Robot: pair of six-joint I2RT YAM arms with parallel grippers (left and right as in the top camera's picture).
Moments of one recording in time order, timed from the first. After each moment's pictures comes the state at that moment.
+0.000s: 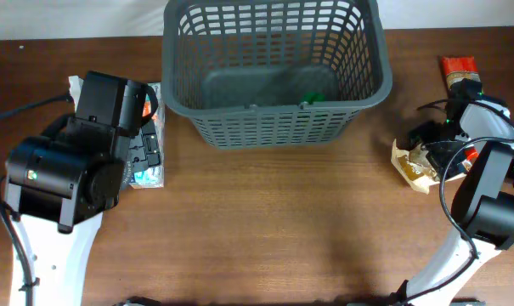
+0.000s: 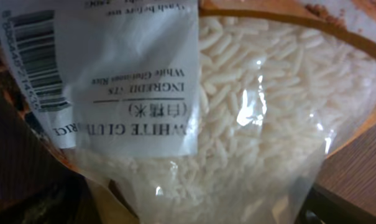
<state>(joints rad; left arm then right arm) -0.28 1.38 1.91 -1.62 -0.50 -0.37 -0.36 2.10 1.48 -0.96 0.02 0.81</state>
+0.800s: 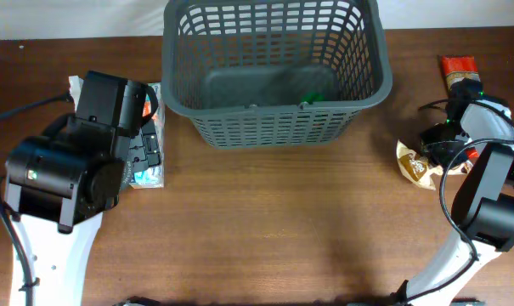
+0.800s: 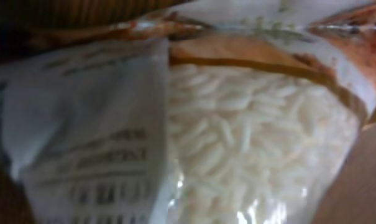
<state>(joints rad) -0.28 1.38 1.91 -1.62 -0.50 -0.37 -0.36 2.09 1.48 -0.99 0.06 0.80</state>
